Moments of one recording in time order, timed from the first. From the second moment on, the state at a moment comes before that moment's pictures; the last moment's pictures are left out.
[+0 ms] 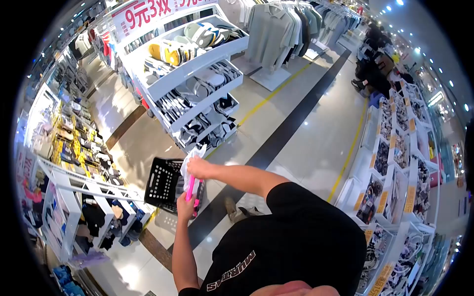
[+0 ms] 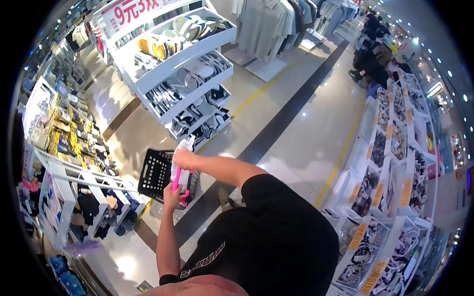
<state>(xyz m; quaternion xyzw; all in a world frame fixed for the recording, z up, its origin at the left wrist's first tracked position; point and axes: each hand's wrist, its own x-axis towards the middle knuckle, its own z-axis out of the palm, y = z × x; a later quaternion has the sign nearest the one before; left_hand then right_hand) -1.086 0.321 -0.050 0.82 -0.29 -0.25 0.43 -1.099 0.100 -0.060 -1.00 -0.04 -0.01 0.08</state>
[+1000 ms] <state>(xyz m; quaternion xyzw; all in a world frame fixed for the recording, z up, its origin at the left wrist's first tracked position) -0.641 0.432 -0.031 0.90 -0.35 -0.07 0.26 -0.688 0.235 -0.041 -0.99 0.06 0.02 0.15</state>
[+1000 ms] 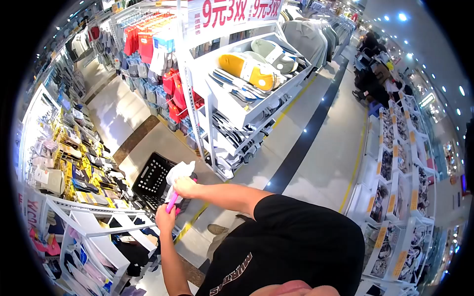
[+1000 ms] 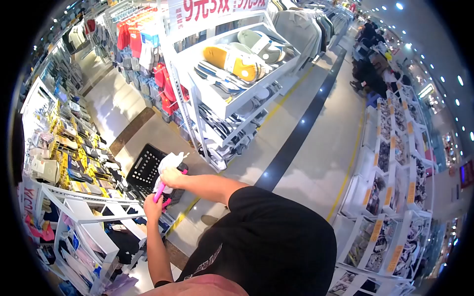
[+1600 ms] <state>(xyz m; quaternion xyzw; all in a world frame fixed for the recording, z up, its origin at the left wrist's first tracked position) -0.435 0.379 -0.032 0.95 -0.27 0.00 0.12 -0.486 0.207 -0.053 -0.97 0.03 -0.06 0.23</state>
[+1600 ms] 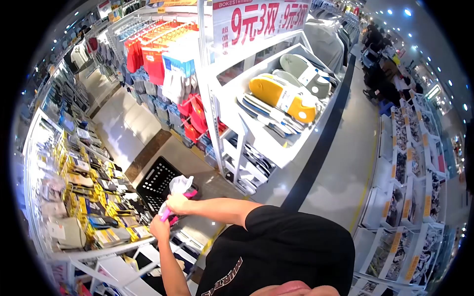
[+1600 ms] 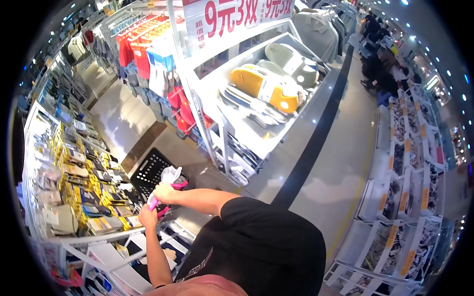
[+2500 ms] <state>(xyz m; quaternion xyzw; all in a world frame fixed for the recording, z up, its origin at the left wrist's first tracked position) -0.141 0.303 -0.030 0.96 -0.27 0.04 0.08 -0.179 0.125 -0.048 -0.97 0.02 0.01 0.24</state>
